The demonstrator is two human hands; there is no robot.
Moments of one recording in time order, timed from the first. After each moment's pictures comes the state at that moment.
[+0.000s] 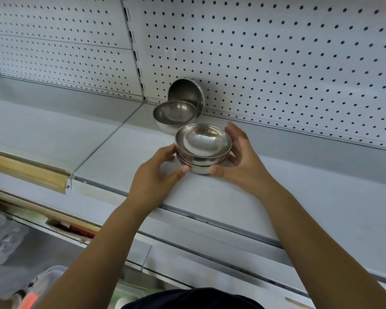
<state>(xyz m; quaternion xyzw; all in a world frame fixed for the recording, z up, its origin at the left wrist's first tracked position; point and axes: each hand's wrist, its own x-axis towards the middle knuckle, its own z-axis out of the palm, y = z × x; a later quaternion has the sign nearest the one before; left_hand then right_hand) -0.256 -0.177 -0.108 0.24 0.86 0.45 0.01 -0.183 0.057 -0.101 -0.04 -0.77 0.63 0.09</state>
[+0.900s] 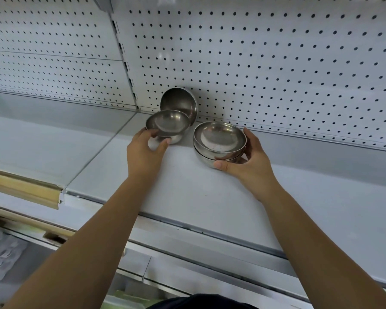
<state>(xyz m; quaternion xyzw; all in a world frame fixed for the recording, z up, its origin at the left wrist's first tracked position) -0.338 -0.137 -0.107 0.15 0.86 0.47 -0.13 -0.188 0.081 -0.109 -0.13 -0.74 0.63 0.22</state>
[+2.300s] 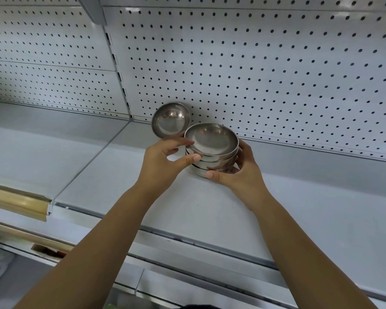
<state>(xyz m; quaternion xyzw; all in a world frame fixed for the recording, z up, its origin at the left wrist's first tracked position) -0.294 -0.106 -0.075 0.31 0.76 0.57 -0.01 -0.191 0.084 -0.114 -0.13 -0.73 0.64 0.22</state>
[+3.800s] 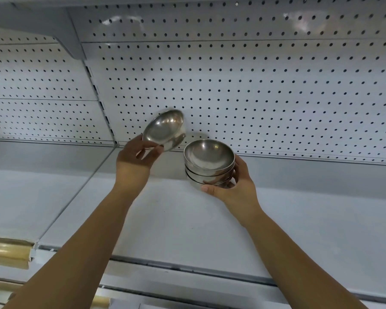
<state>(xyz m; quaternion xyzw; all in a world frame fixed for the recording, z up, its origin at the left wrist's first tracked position) -0.358 -0.102 -0.054 0.24 0.73 0.64 -0.05 -0.190 0.085 -0.114 -0.18 -0.69 0.64 0.29</state>
